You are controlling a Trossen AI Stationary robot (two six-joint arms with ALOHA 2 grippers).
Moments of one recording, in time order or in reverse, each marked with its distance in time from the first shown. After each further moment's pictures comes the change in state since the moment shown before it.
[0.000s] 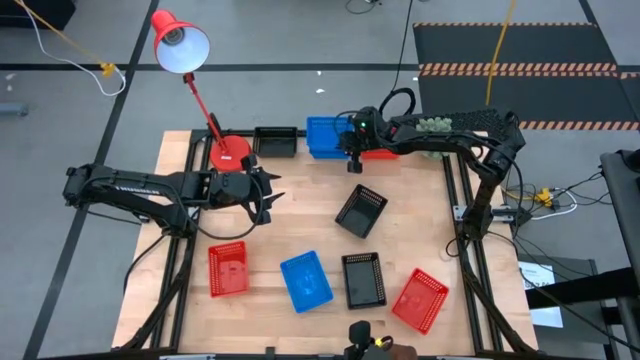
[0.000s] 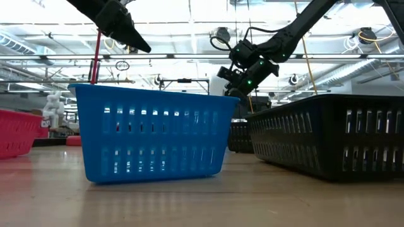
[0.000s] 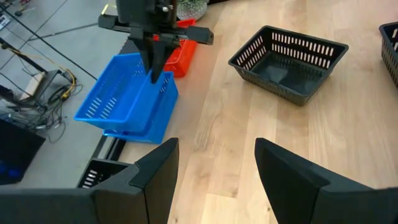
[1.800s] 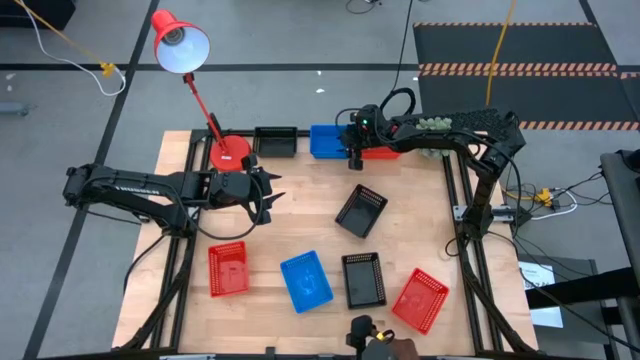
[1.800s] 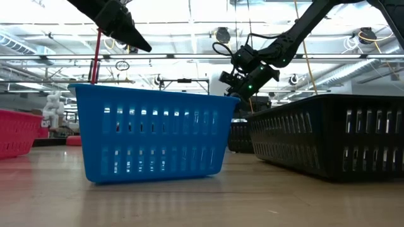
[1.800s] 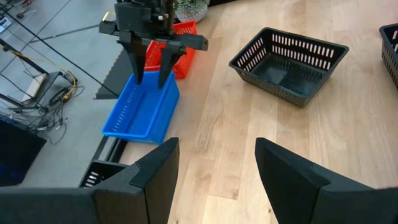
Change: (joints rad) left arm 0.000 0.000 0.000 0.008 0.000 0.006; right arm -0.038 0.032 -0.006 0.044 -0.020 -0.012
